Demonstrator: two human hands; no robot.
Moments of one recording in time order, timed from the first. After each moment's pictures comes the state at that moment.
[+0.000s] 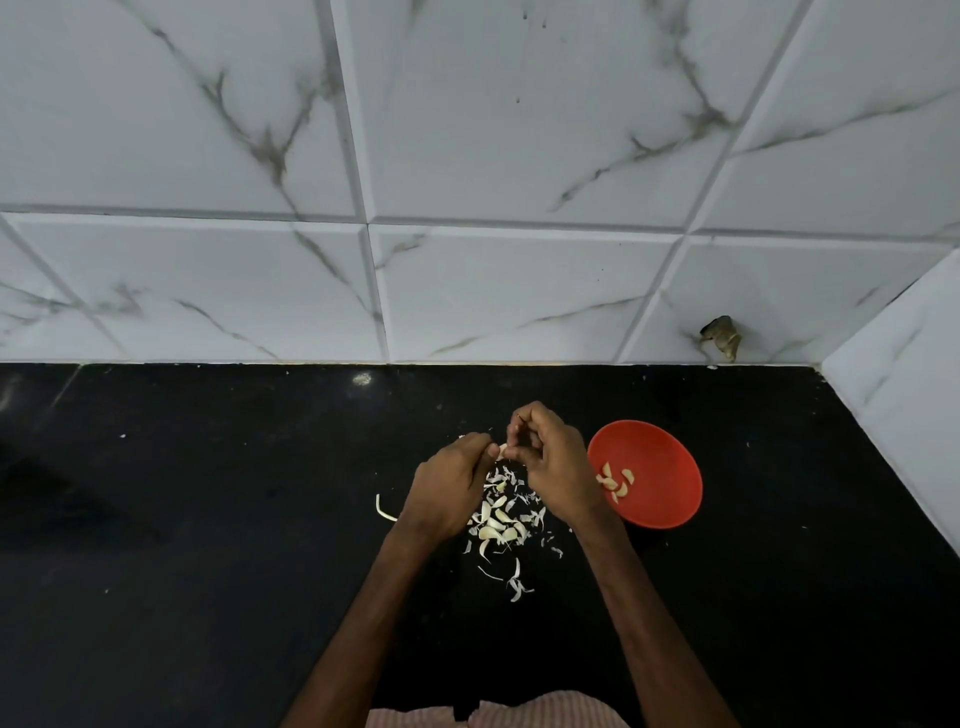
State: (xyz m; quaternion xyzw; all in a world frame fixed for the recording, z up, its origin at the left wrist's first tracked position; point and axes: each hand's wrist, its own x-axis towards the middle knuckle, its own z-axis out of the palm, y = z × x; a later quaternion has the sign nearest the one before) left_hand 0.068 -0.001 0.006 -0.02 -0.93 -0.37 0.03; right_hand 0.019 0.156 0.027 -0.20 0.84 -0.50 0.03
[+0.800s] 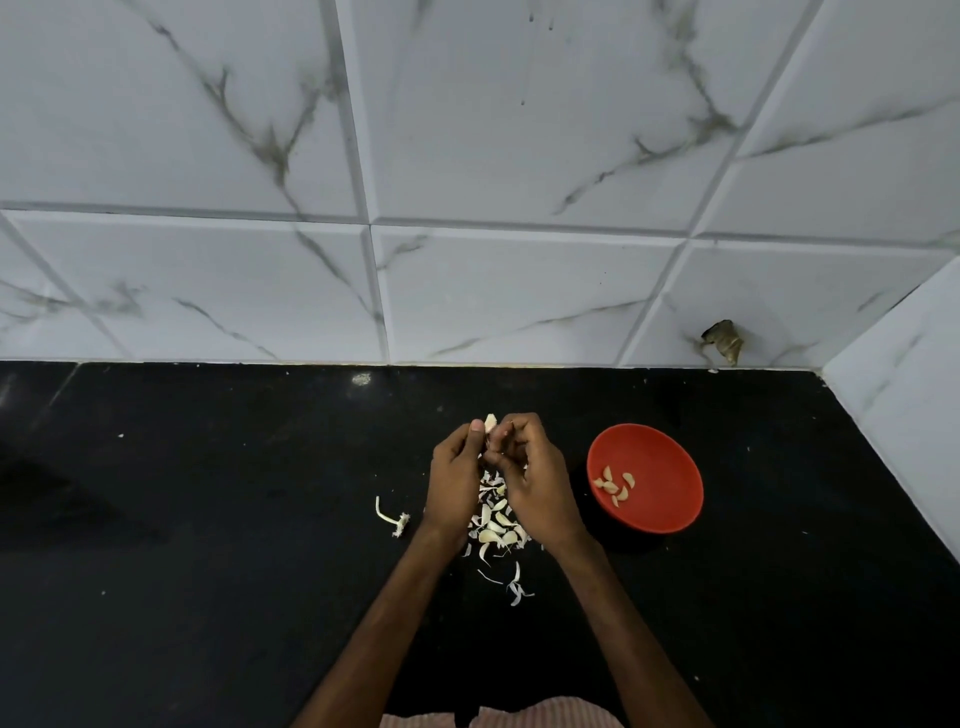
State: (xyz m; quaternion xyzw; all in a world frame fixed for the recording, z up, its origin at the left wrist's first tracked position) left_hand 0.063 0.023 0.016 0.15 -0.63 -0.76 0.07; right_hand 0.043 0.134 0.022 -0.20 0.78 -0.59 -0.01
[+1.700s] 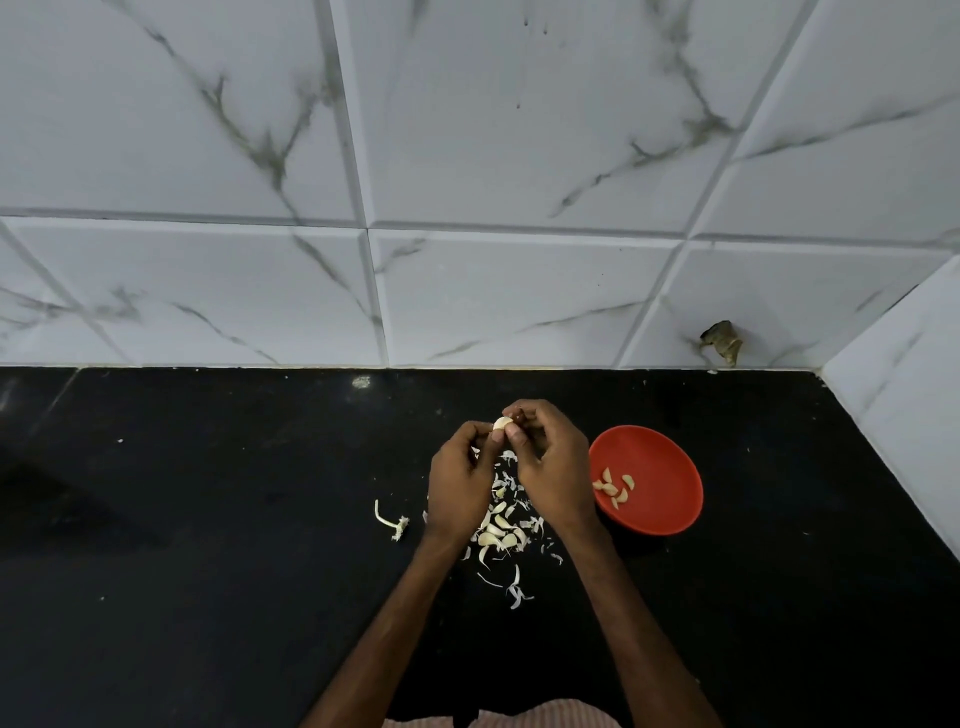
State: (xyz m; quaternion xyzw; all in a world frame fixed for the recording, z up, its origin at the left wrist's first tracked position) left_hand 0.066 0.026 0.022 0.11 -0.77 -0.62 0.12; right_hand 0.027 0.141 0.035 -0.17 0.82 -0.54 -0.10
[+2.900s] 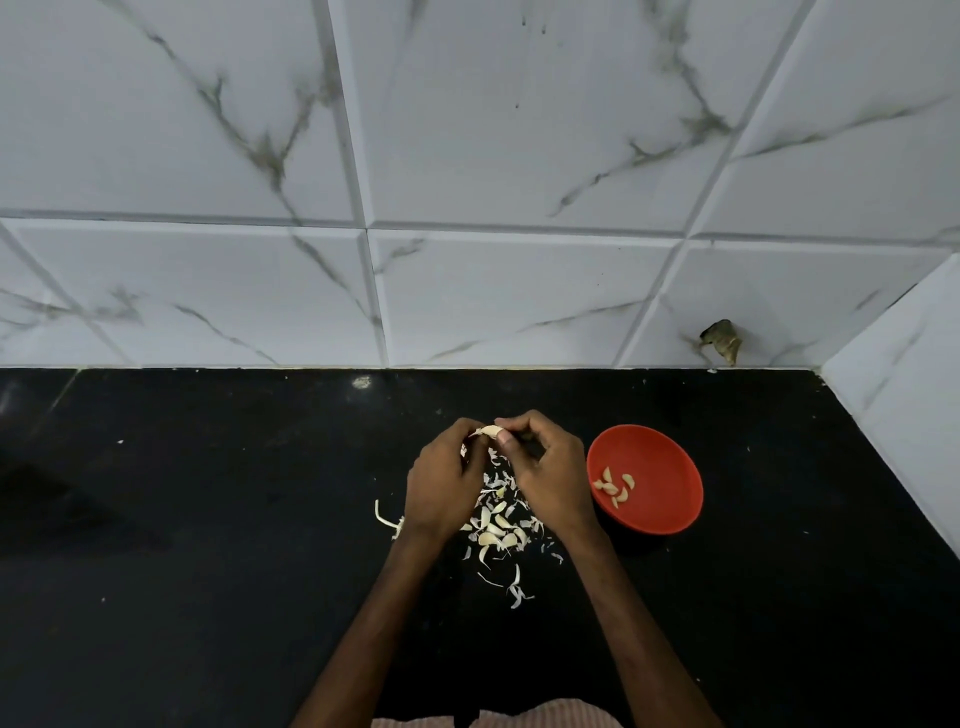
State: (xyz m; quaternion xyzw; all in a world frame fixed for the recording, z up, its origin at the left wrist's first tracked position) left_hand 0.064 0.004 0.010 0.10 -0.87 -0.47 0.10; right_hand 0.031 0.142 0.031 -0.15 0.82 -0.55 -0.06
